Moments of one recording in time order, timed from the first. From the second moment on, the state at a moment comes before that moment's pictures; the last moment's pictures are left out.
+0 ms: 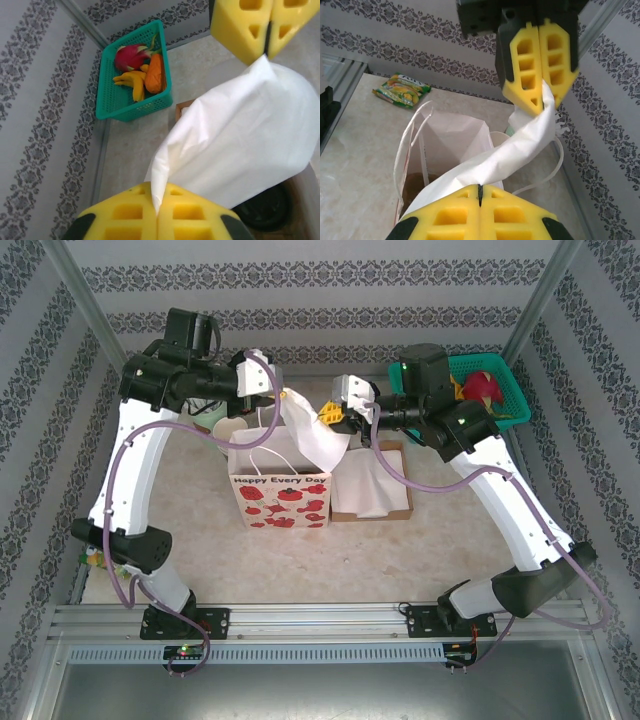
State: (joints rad) left arm -0.27 1.69 2.24 -1.26 0.73 1.11; right arm 0.50 1.43 1.70 -0.73 -0.78 -0.71
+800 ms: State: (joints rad) left arm -0.28 1.44 2.01 -1.23 0.52 0.95; right arm 0.69 1.52 1.76 -0.62 -0.60 -0.45
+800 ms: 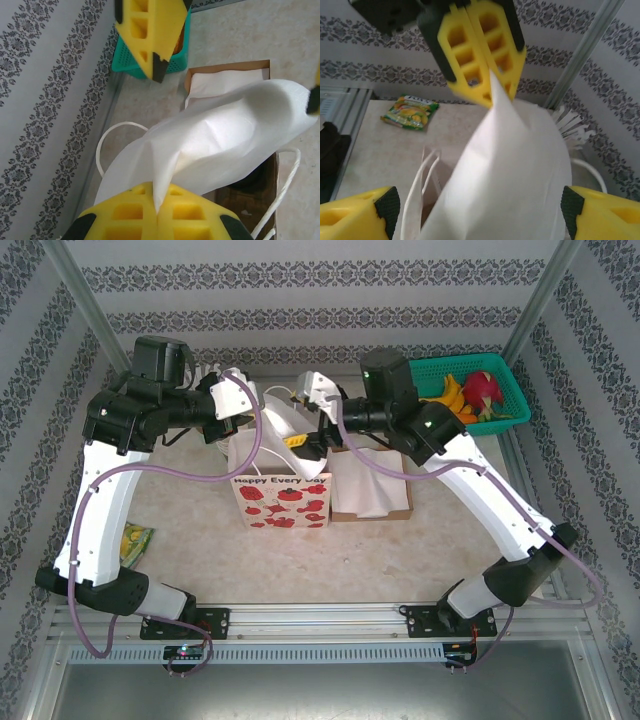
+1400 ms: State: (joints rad) left arm -0.28 1.44 2.04 -1.35 0.51 0.98; right arm 0.66 1.65 1.79 -0.62 -0.62 -0.48
